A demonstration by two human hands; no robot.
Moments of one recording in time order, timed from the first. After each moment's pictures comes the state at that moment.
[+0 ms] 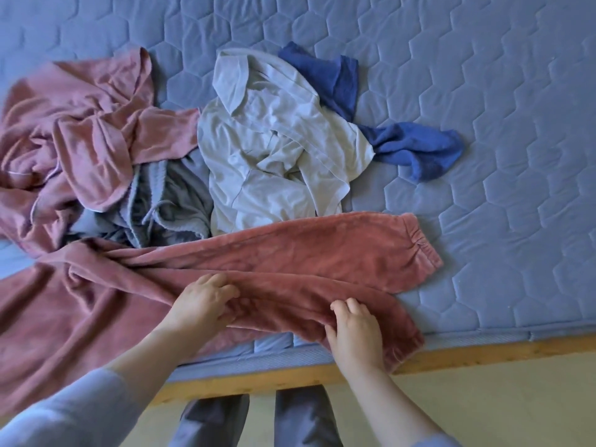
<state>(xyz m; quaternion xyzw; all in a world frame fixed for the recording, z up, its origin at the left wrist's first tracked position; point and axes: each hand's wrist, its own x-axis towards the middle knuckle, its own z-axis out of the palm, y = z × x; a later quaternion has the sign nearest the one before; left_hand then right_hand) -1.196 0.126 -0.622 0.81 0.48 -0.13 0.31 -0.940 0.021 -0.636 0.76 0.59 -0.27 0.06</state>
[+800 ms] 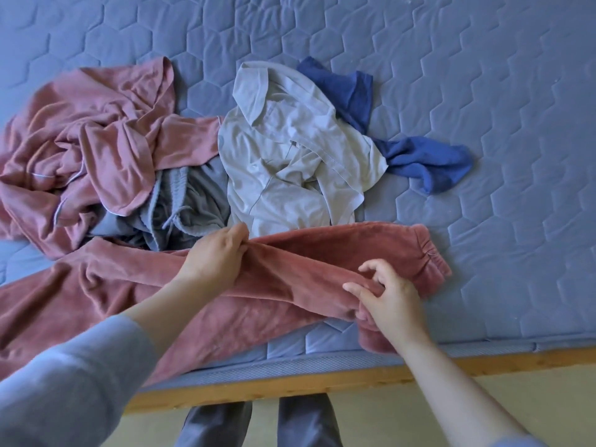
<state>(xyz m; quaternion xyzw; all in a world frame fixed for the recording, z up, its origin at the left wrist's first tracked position) -1.183 0.200 -0.605 0.78 0.56 0.01 0.27 -0.905 0.085 -0.589 0.76 0.52 -0.34 -0.18</state>
